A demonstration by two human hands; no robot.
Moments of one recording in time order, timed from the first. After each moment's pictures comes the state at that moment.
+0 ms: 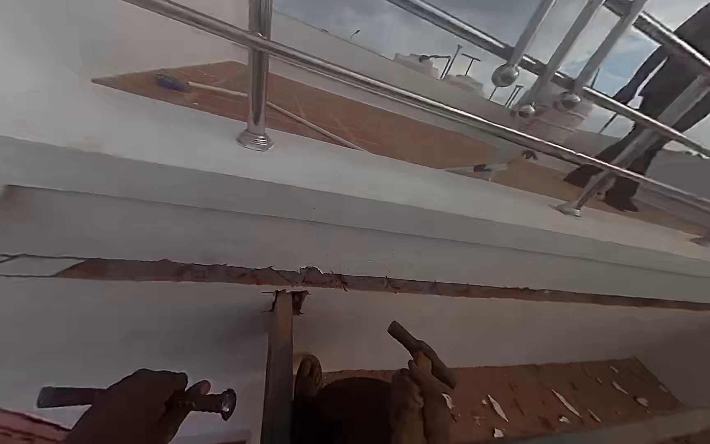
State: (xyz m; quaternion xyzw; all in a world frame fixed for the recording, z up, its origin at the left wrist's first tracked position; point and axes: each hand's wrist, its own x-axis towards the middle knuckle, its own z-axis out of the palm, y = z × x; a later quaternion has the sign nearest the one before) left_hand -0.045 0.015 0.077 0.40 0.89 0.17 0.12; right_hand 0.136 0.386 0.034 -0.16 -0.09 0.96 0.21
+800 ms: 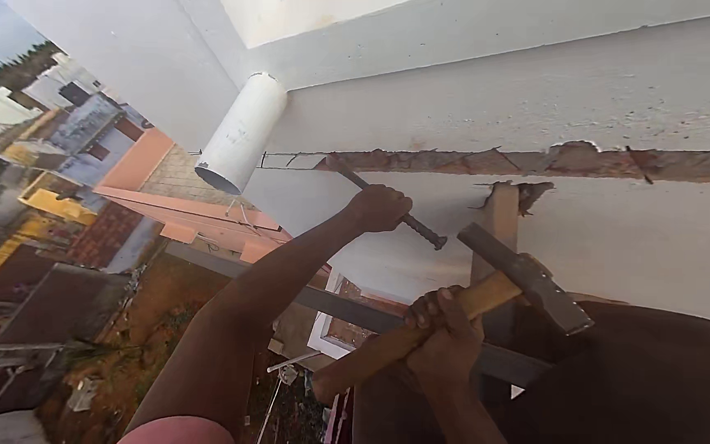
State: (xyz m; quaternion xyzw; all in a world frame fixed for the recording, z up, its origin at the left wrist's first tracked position) left_hand -0.150 0.003 0.056 0.50 0.86 -0.05 0.07; right_hand 0.073 0.080 0.014 -0.21 -0.19 0.94 0.20
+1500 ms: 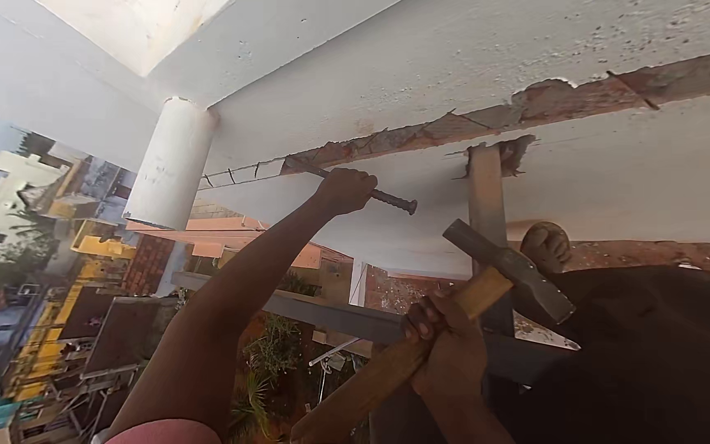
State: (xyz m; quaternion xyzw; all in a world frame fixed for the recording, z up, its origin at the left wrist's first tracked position) left_hand -0.199 0.020 0.027 0.51 0.85 -0.11 0.05; right_hand 0.071 0.121 0.017 -0.36 -0.05 0.93 0.12
